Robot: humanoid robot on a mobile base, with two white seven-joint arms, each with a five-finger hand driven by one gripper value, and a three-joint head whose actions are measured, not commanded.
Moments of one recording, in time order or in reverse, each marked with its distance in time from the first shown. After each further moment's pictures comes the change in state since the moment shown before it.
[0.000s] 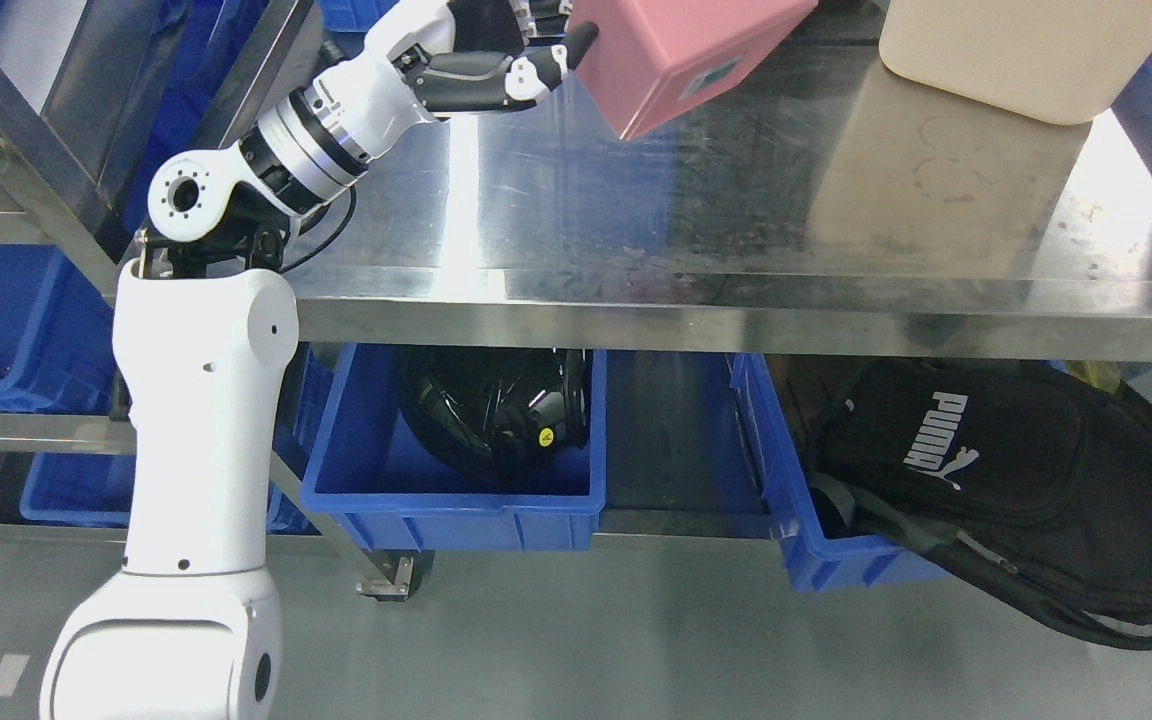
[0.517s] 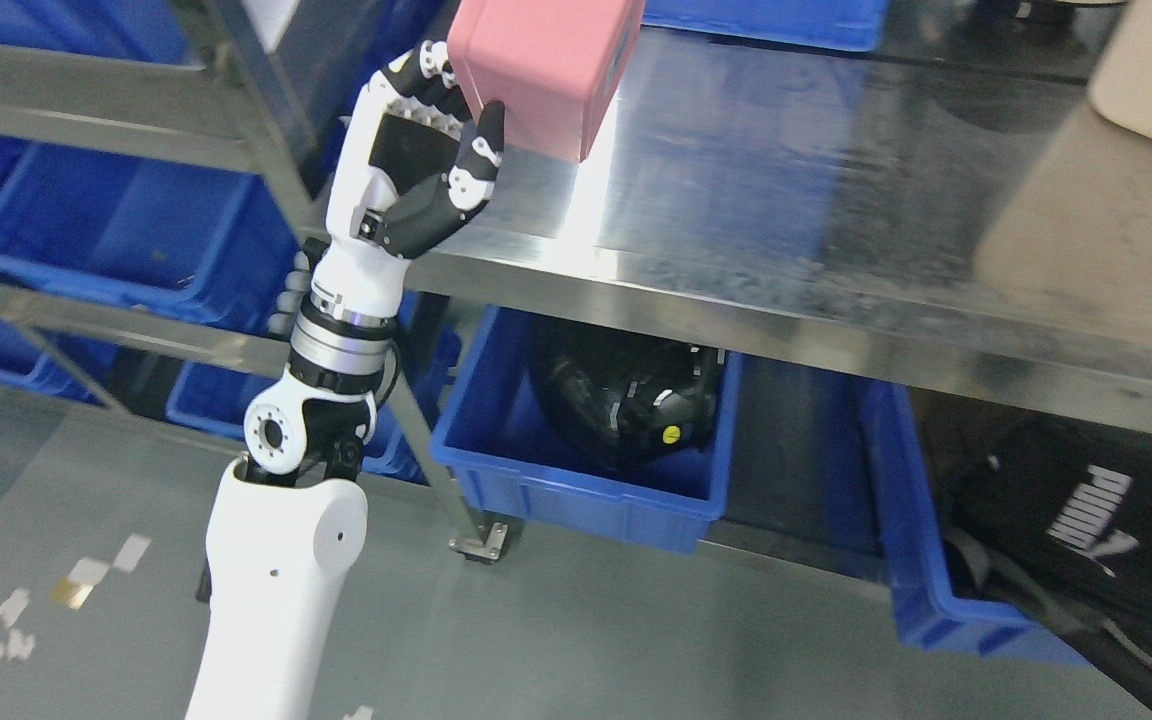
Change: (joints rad) left arm 0.395 0.000 -0.160 -0.243 0.125 -0.351 0.437; right arm 0.000 0.000 0.000 0.000 0.000 0.000 0.000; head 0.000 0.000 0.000
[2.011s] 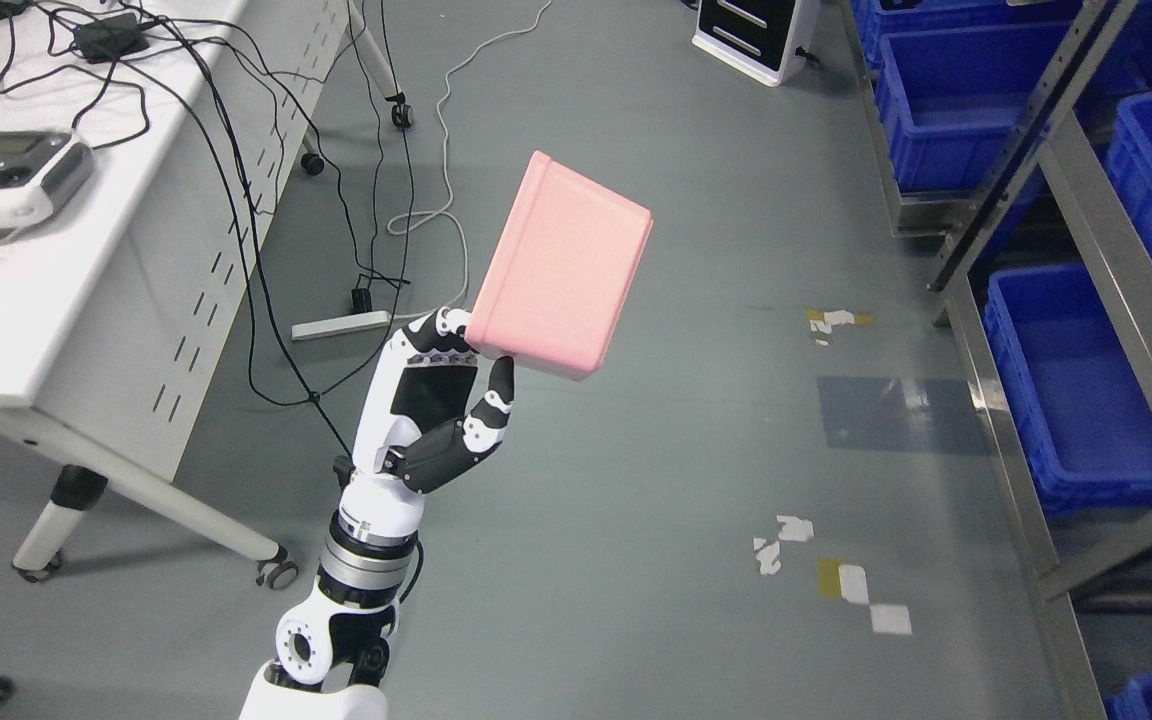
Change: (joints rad) left arm 0.371 0.000 -0.014 -0.146 0.015 -0.134 -0.056; right arm 0.000 0.000 0.000 0.000 0.000 0.000 0.001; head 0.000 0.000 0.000
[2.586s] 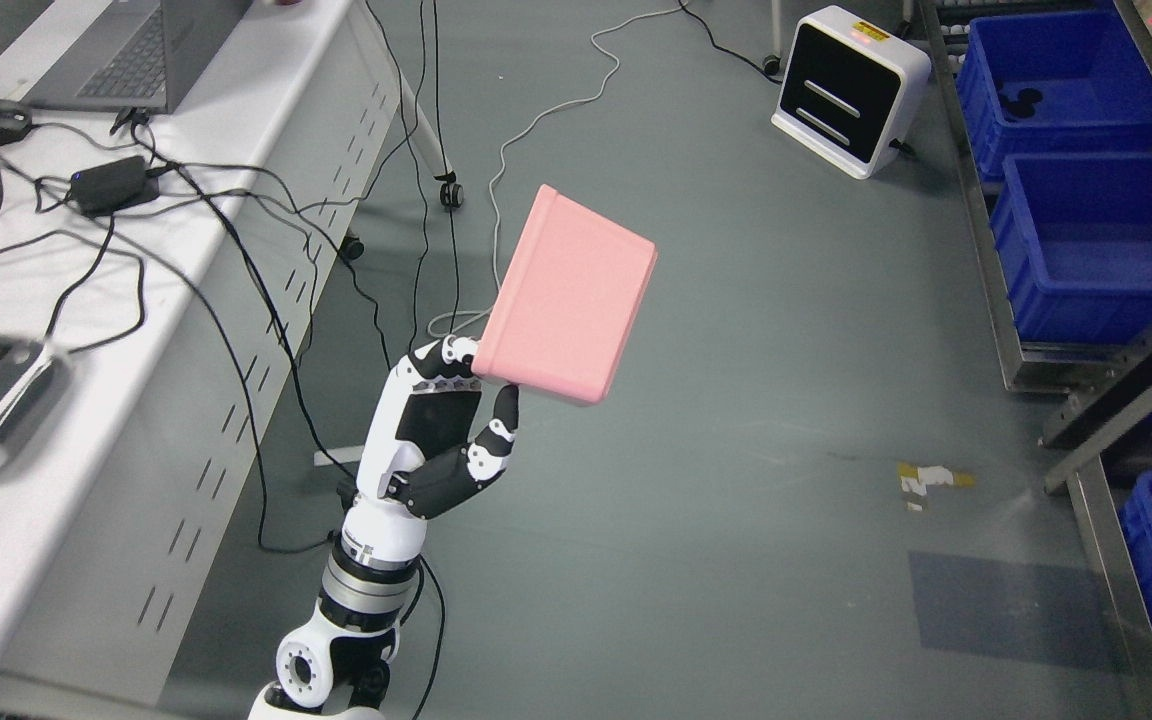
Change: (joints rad) left arm 0.047 0.000 -0.005 -0.005 0.000 -0.012 -0.030; right arm 0.000 0.000 0.000 0.000 0.000 0.000 0.000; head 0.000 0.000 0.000
